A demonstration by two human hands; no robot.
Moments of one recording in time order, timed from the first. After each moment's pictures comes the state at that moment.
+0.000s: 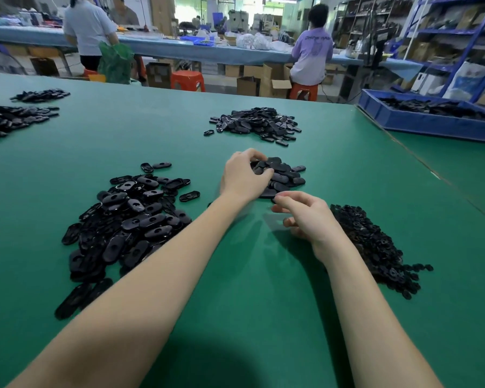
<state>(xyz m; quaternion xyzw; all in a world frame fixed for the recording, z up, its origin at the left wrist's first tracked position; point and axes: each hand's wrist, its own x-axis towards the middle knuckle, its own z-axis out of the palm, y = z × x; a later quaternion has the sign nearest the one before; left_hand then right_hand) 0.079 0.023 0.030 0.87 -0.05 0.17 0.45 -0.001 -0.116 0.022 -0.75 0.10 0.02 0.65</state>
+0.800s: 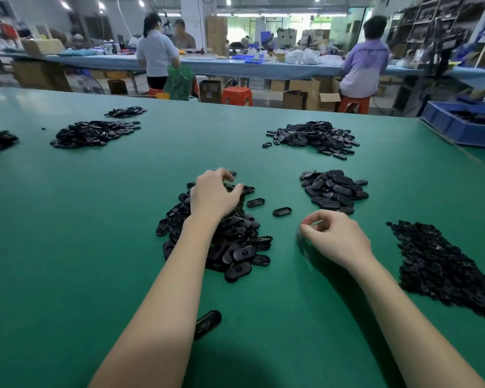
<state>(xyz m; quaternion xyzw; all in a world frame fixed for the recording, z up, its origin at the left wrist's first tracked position) 0.026 0.187 0.030 0.93 0.10 0.19 0.30 -0.004 -0.059 0.006 -0.95 0.01 -0.04 0.32</state>
